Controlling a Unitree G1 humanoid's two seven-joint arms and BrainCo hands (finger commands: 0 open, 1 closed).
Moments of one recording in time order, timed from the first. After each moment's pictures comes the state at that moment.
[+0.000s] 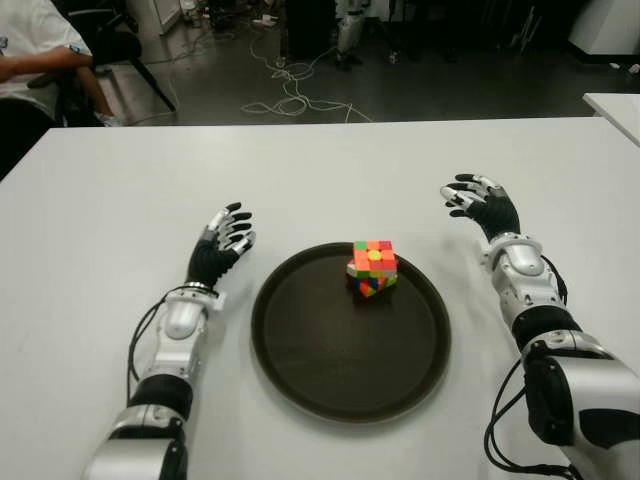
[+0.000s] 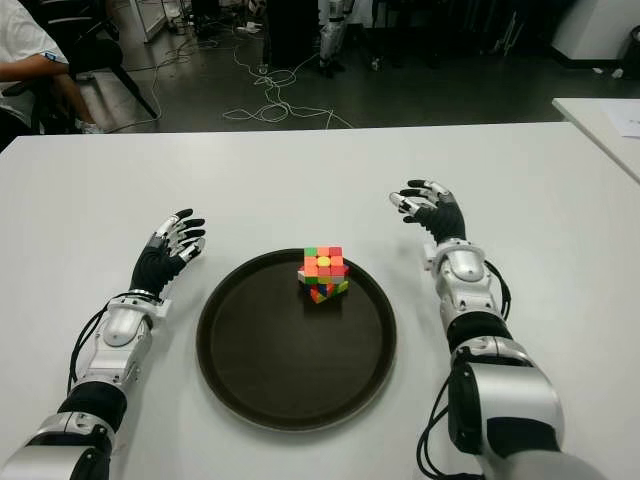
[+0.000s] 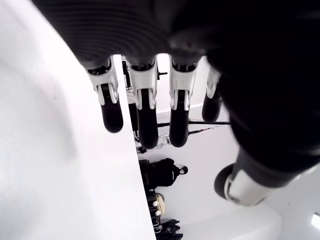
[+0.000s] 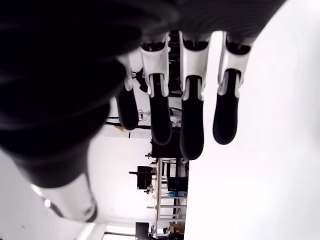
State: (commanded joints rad) left arm -0.42 0.11 0.08 0.91 0.02 -0.54 -0.09; right arm -0.72 -0.18 -0.18 1.16 0.06 -0.32 0.09
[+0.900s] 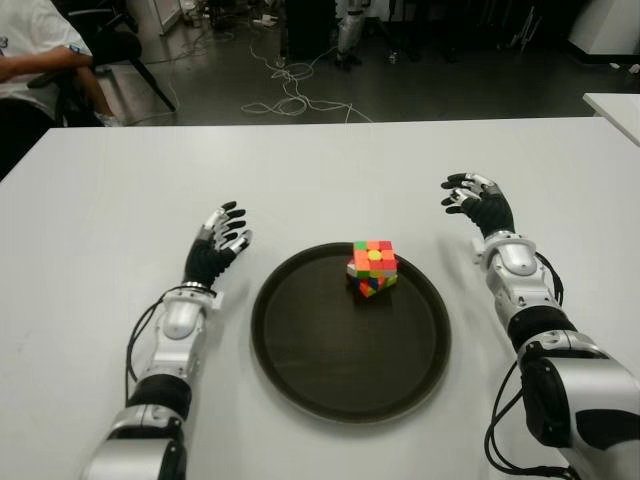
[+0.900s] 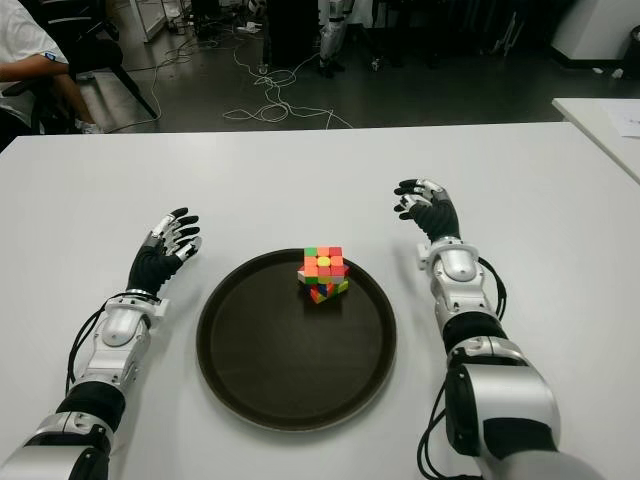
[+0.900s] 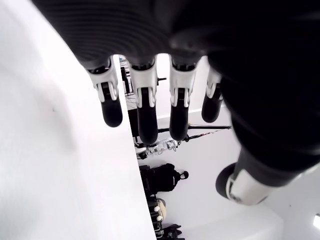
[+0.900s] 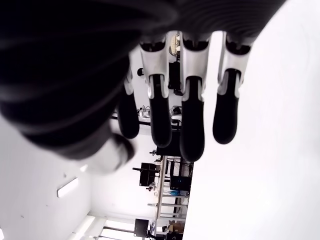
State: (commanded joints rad) left arm -0.42 0.11 0.09 0.92 0.01 -0.54 -0.07; right arm -0.72 -0.18 -0.15 1.17 0.03 -0.35 0.05
